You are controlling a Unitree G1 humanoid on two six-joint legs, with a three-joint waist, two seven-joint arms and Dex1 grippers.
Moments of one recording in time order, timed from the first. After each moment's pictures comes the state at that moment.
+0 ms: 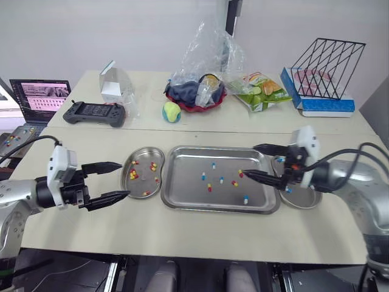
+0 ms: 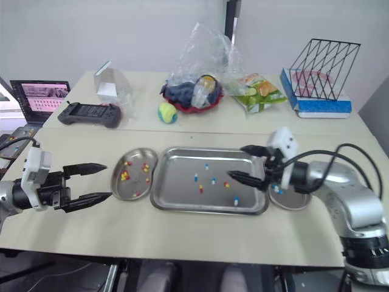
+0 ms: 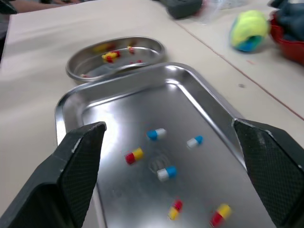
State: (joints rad) left arm 0.04 0.88 0.45 -0.21 -0.64 0.38 -1.26; right arm -0.41 -0.76 0.03 -0.28 0.56 0.57 0.97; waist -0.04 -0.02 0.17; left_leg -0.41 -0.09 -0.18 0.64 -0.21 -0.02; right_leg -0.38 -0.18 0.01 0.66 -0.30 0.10
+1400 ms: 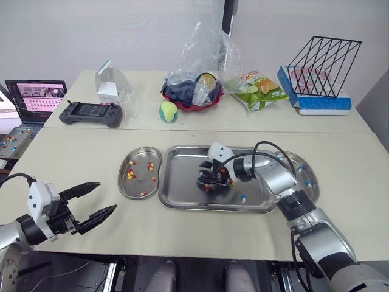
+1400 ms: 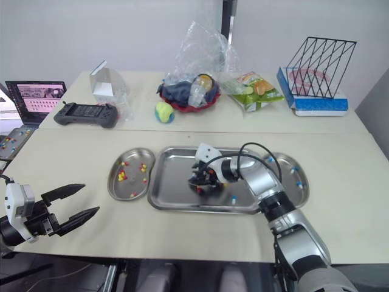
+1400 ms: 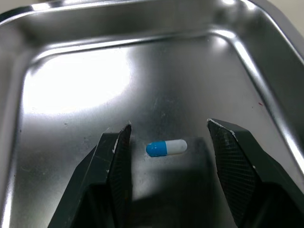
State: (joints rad) left arm 0.27 0.72 0.55 -0.22 -0.59 0.19 -1.15; right arm -0.76 -0.40 0.37 0.35 0.06 0.34 1.04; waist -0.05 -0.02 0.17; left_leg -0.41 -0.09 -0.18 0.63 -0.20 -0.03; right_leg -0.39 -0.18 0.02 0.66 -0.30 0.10
